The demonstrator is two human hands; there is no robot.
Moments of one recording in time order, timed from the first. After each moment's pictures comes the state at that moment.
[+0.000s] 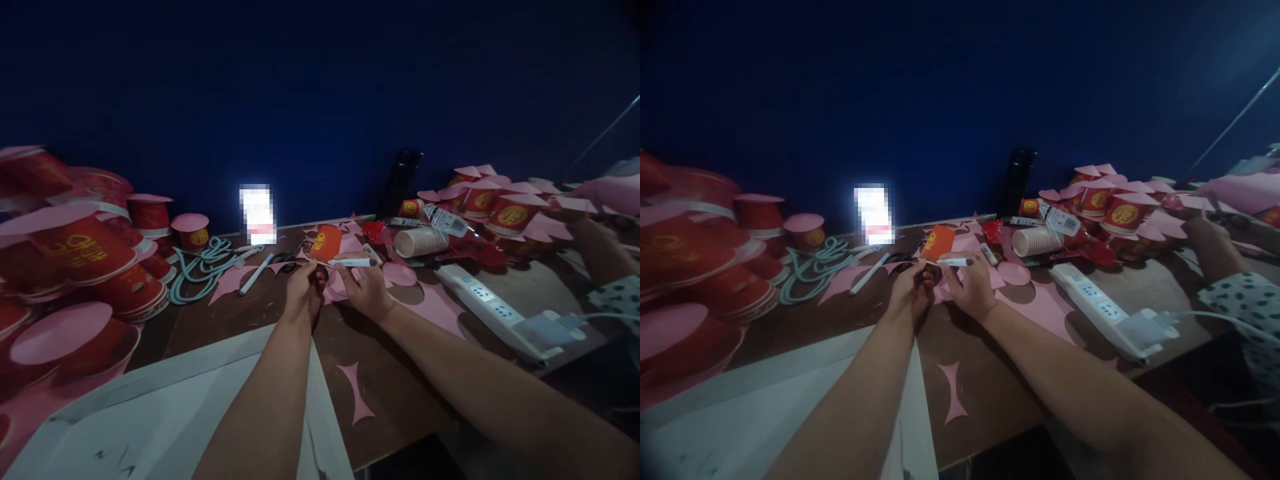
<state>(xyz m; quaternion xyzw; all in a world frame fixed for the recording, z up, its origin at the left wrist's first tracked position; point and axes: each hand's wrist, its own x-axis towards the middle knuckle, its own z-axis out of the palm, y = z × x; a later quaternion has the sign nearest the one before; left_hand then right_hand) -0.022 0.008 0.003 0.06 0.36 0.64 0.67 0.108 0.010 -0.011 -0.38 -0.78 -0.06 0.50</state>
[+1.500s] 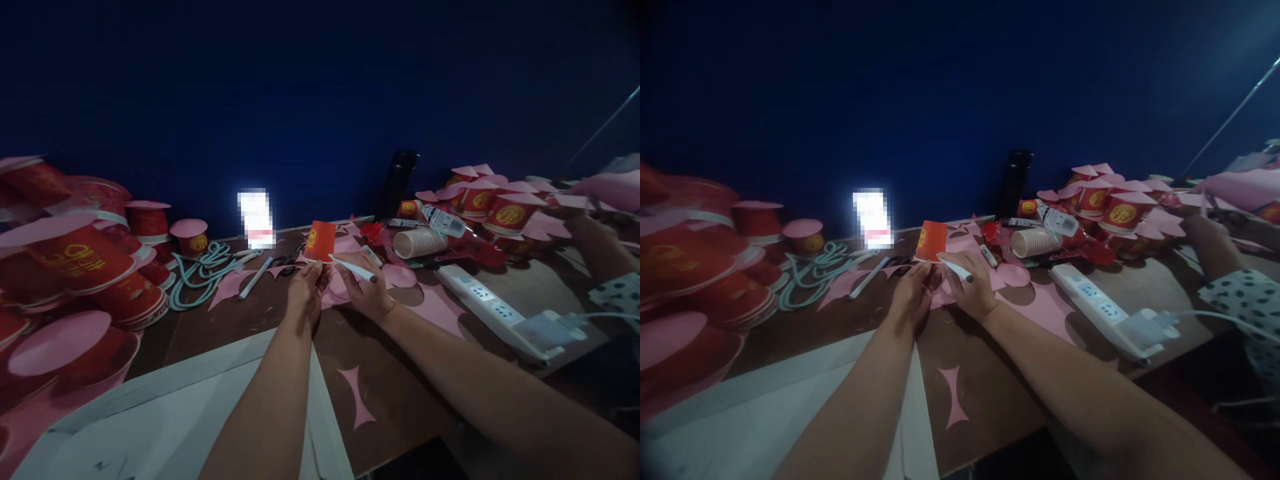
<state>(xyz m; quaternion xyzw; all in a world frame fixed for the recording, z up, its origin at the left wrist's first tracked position) -0.018 0.015 -0.019 0.19 0.29 0.67 0.65 0.112 0.012 -0.010 -0.33 -0.78 -0.02 0.53</state>
